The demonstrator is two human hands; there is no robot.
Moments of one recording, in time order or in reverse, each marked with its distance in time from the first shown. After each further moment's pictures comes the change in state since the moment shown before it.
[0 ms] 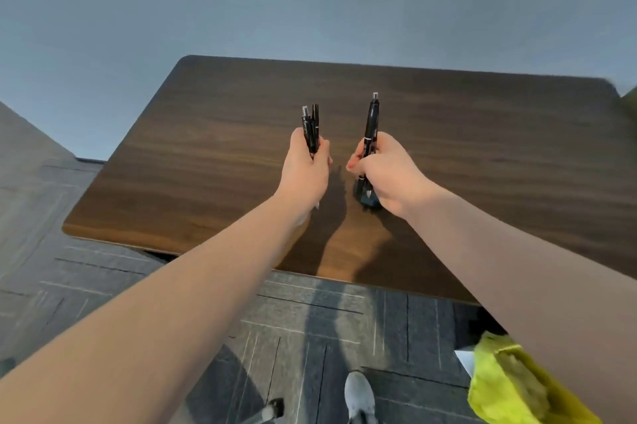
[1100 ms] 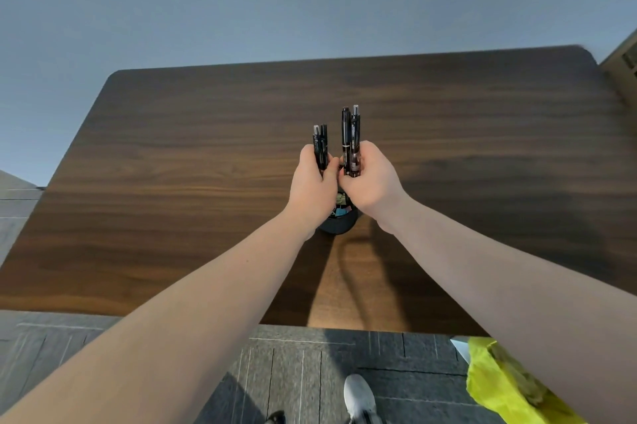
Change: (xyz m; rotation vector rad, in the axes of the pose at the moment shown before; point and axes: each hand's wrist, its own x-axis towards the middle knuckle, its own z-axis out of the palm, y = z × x) left_hand 0.059 -0.009 0.103 0.156 -0.114 -0.059; right_hand 0.067 0.035 -0.062 -0.205 0.097 -0.122
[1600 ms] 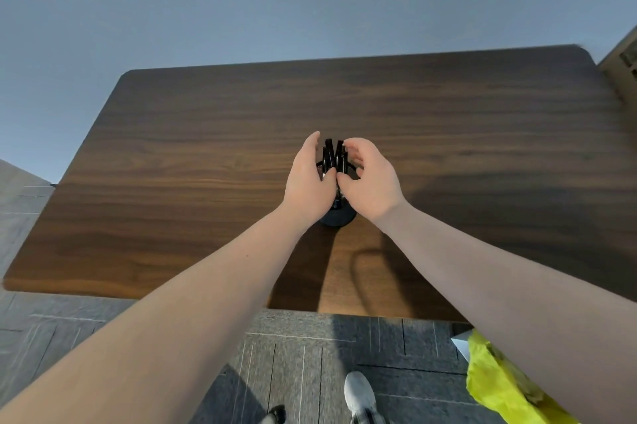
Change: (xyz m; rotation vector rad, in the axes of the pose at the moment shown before) left_hand -0.021 0.003 -0.003 0.192 -0.045 0.047; right_hand -0.020 0.009 -0.004 -0.104 0.036 -0.070
